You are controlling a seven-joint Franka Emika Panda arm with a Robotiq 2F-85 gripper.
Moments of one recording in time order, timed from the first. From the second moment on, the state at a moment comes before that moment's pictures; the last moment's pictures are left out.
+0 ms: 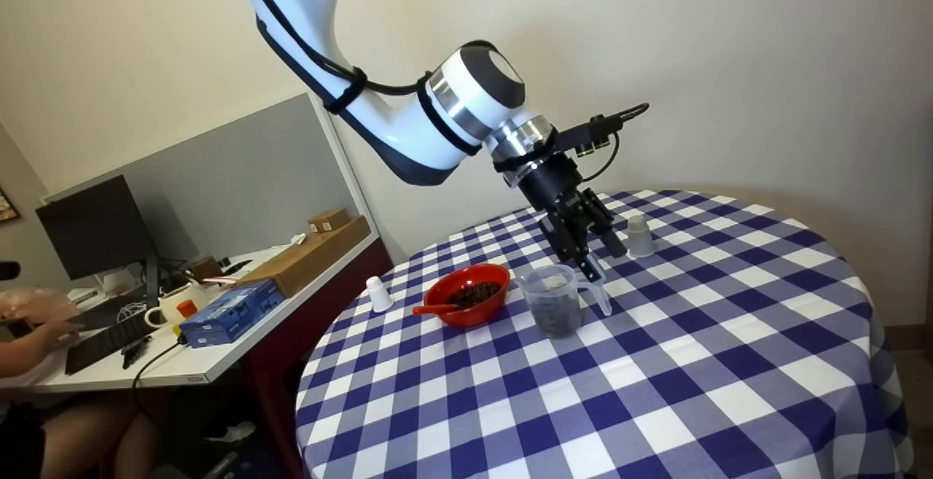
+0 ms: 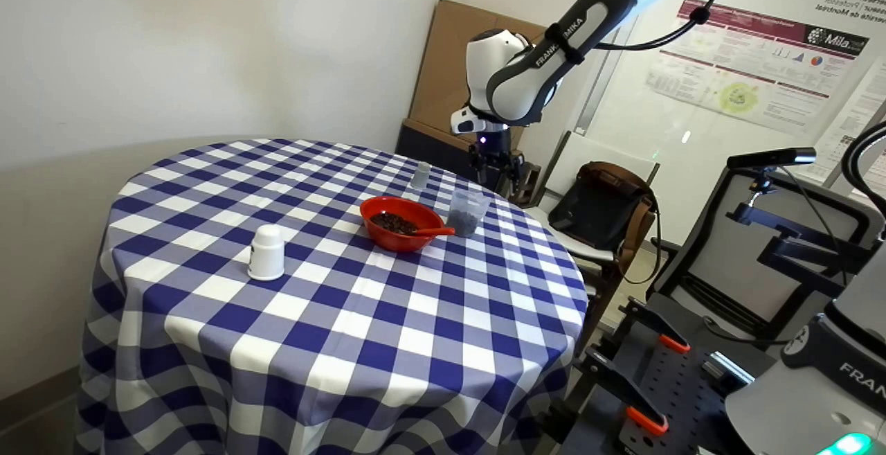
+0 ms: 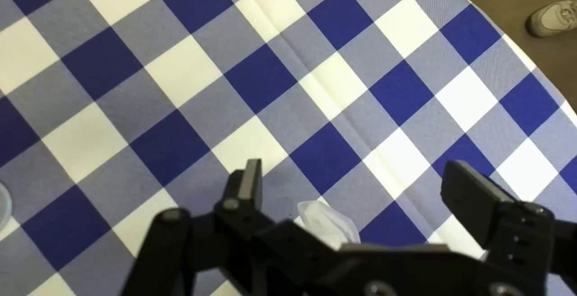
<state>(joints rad) -0.14 0.64 -0.14 -1.86 -0.64 2.37 -1.32</state>
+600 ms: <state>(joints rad) -0.14 0.64 -0.13 -1.90 -0.64 2.43 -1.32</state>
